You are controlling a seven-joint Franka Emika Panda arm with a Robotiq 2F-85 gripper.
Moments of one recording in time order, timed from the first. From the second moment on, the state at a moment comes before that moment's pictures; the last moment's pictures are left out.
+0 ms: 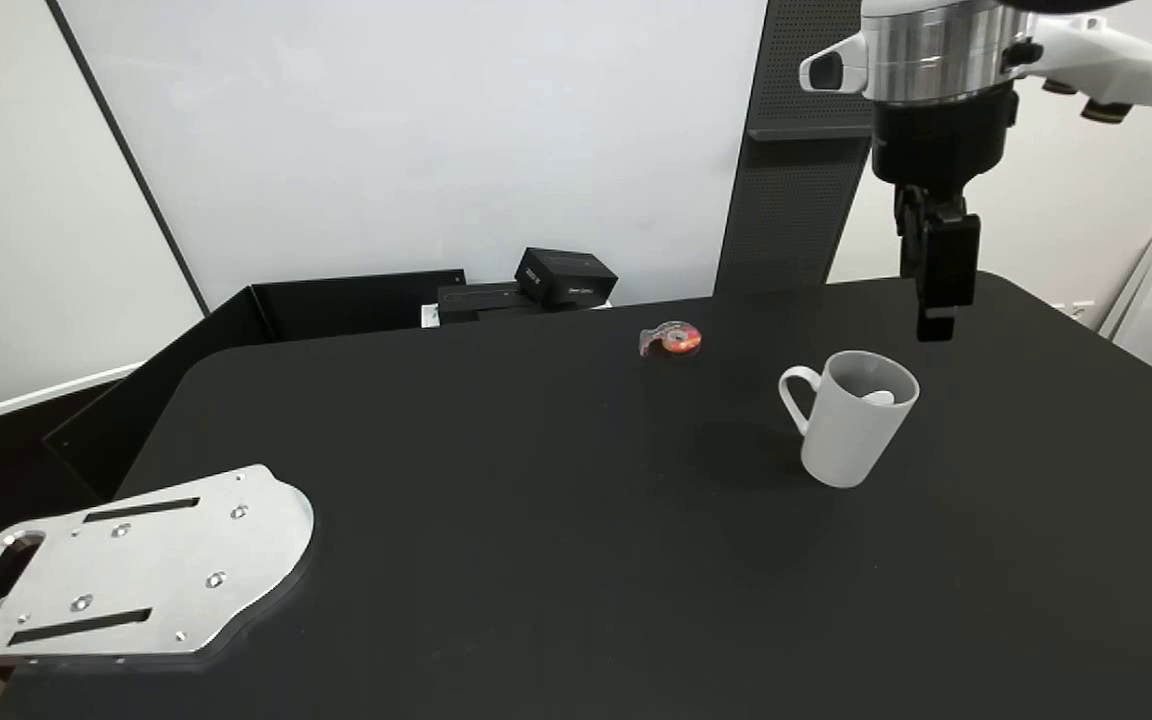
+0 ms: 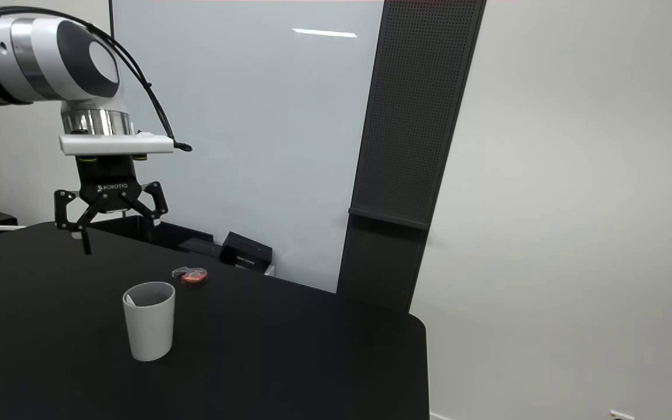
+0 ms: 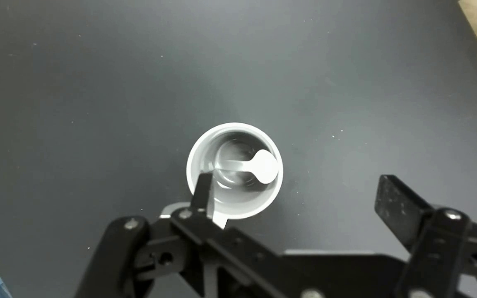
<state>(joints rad) 0.12 0.32 0.16 -1.94 -0.32 2.06 -0.56</state>
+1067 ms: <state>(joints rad) 0.12 0.35 0.16 -1.94 -0.32 2.08 -0.55</state>
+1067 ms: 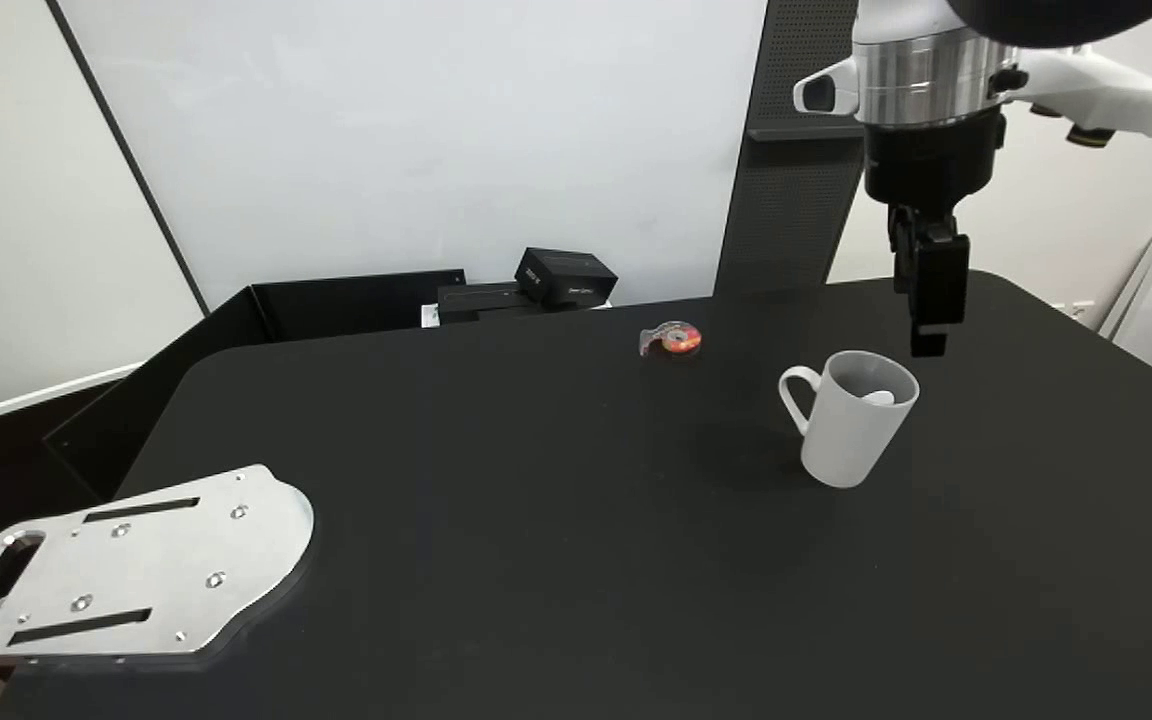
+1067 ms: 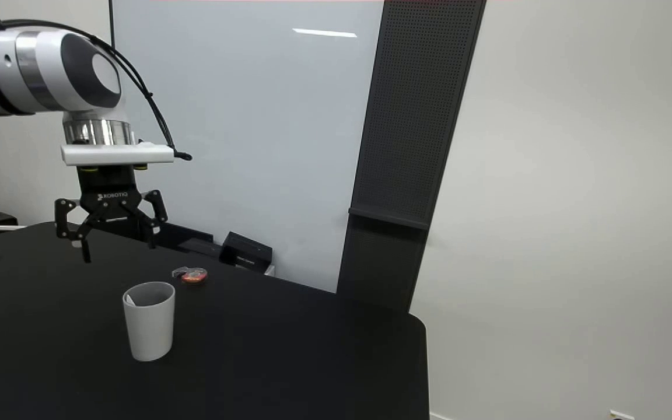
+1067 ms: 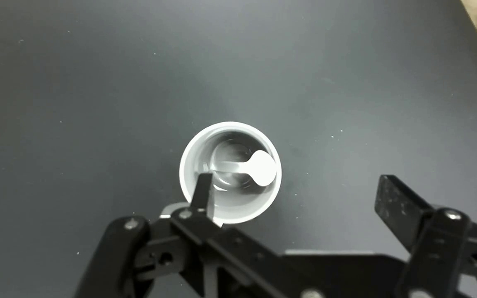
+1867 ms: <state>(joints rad) 0.12 0.39 0.15 -1.97 -0.32 2.19 -0.55</state>
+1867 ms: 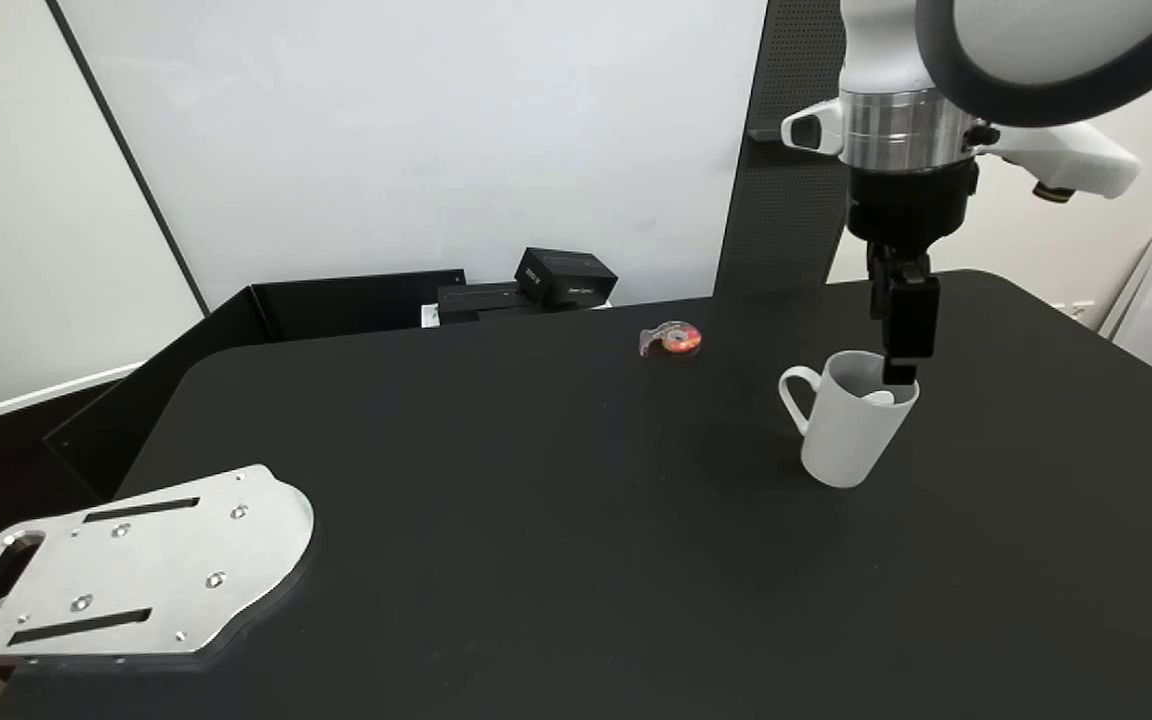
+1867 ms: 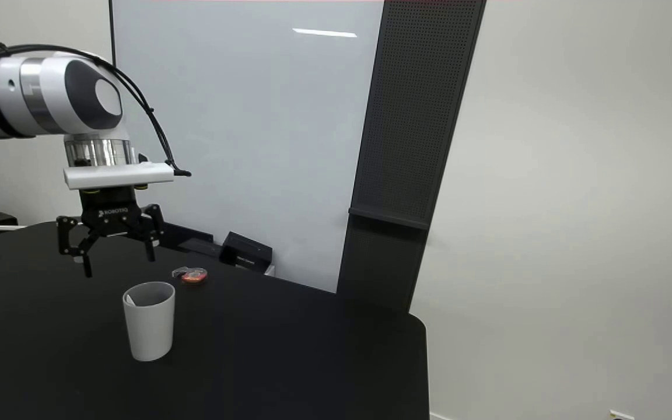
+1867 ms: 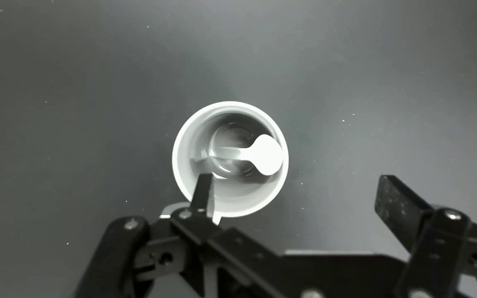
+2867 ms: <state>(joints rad) 0.11 0.39 0.15 -2.06 -0.31 2.31 -0.54</state>
